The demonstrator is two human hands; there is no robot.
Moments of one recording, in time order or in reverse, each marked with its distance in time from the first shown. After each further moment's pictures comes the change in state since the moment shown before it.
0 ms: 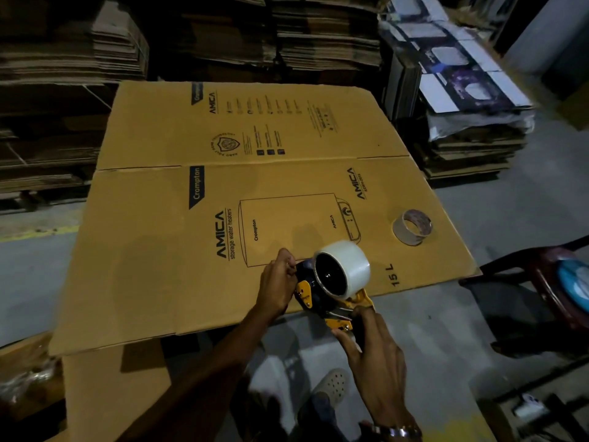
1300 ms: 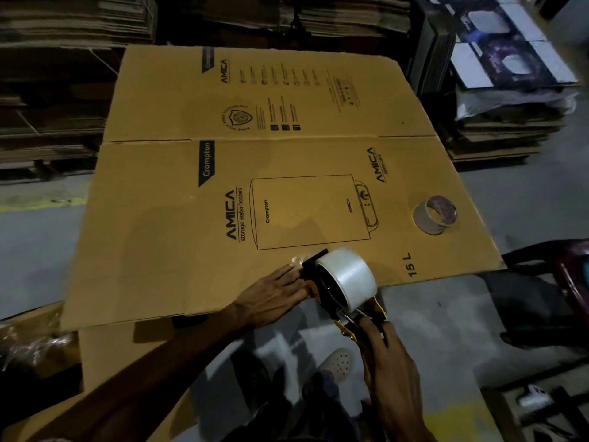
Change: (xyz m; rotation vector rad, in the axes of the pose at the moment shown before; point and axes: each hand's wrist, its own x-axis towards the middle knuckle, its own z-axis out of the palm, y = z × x) left_hand -0.022 -0.068 -0.025 0.972 -0.406 0.886; right_hand -0.019 0.021 0.013 -0.156 -0.215 -0.006
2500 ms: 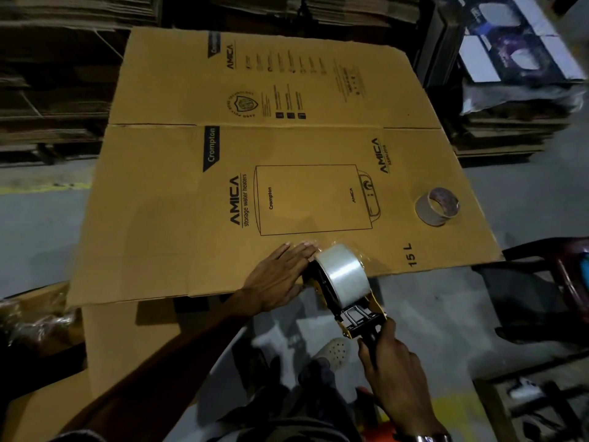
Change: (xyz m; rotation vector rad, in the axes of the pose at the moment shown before) left_hand 0.008 0.008 -0.008 -0.172 -0.041 -0.269; right_hand -0.017 -0.012 -0.030 -0.010 -0.197 0.166
